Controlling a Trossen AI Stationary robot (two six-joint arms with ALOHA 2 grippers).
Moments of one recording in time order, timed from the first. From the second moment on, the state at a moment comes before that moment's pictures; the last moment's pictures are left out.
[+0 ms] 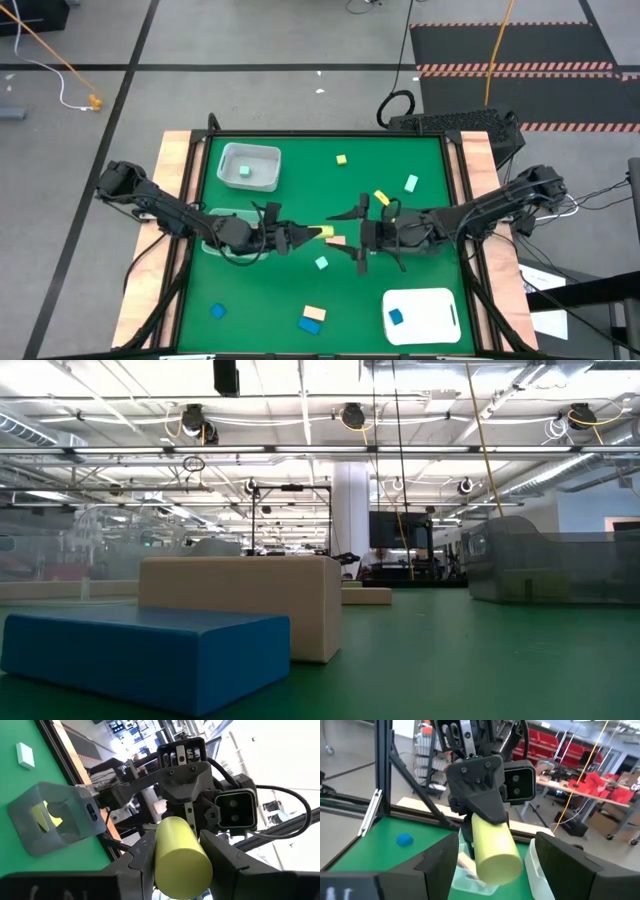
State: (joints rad) left arm -0.38 1.45 0.79 0.78 -0.52 -1.08; right arm 0.32 1.39 0.96 0.34 0.39 -0.18
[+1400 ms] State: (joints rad) left arm -0.39 1.45 0.79 0.70 -0.49 -1.15; right arm 0.29 1.18 0.96 -0.37 0.39 0.36
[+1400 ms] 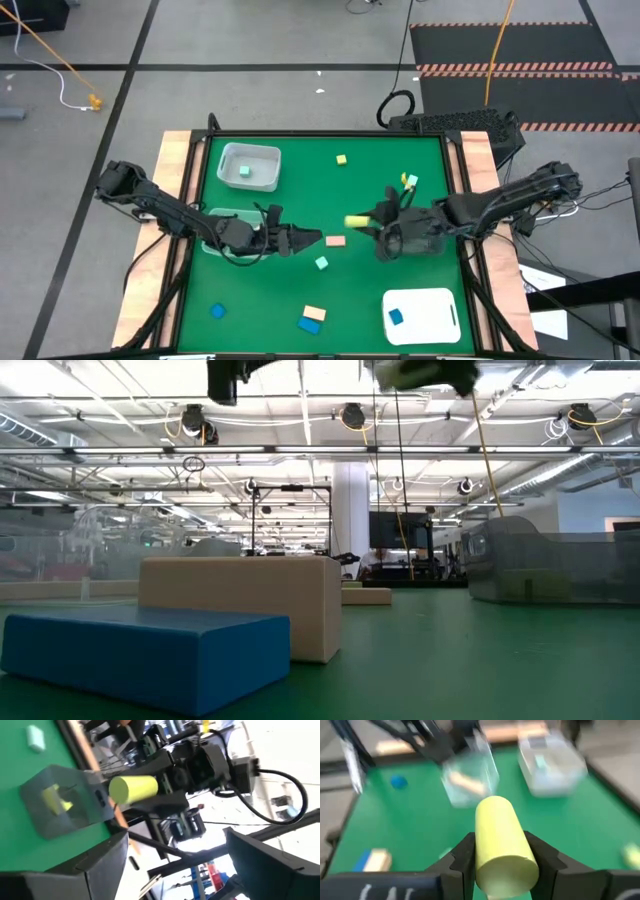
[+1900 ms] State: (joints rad) left arm -0.40 1.45 0.79 0.43 -0.50 -1.31; right arm 0.30 1.06 0.96 -1.20 0.18 0.83
